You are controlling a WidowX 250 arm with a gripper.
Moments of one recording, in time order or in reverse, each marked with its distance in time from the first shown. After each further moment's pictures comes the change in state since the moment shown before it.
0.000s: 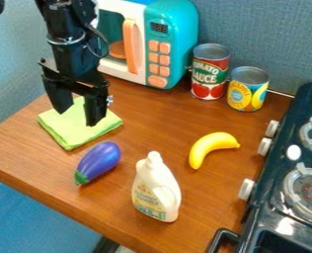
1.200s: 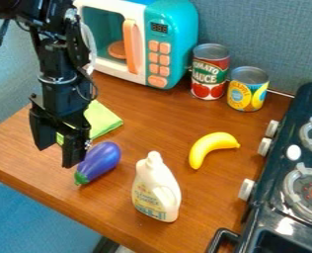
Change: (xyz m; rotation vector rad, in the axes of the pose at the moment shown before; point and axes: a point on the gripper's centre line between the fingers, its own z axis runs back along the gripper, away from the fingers) arm -0.043 0.002 -0.035 0.009 0.195 -0.144
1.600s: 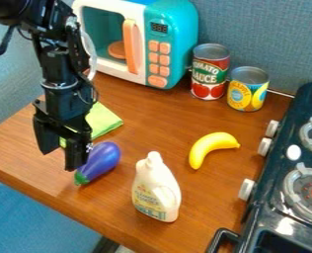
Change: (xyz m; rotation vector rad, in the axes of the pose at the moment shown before) arm 0.007 0.002 -0.011 -0.036 0.005 -0.008
